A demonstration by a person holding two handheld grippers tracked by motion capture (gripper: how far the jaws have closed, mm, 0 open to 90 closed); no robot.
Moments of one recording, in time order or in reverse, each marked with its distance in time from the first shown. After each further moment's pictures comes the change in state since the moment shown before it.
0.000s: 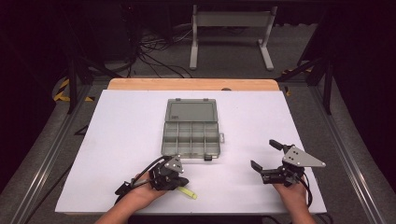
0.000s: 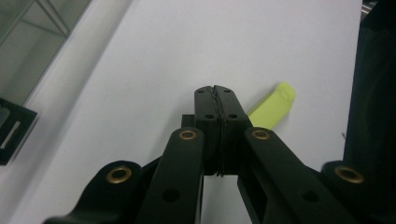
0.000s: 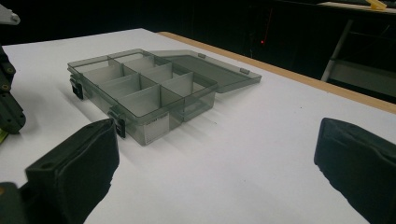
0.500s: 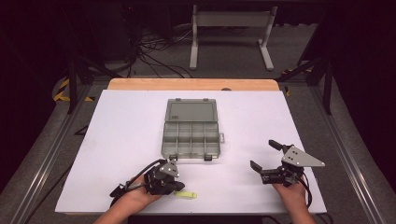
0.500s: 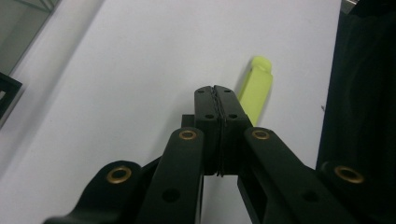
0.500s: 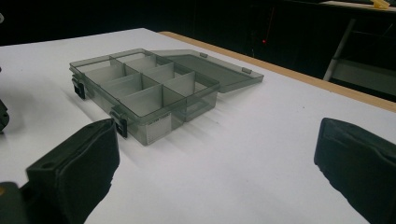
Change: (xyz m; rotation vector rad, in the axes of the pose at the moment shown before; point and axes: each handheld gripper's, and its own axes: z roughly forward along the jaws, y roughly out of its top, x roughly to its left) left arm -0.007 -0.010 -0.008 0.015 -0.024 0.009; right arm 0.001 0.000 0.001 0.006 0.005 0.004
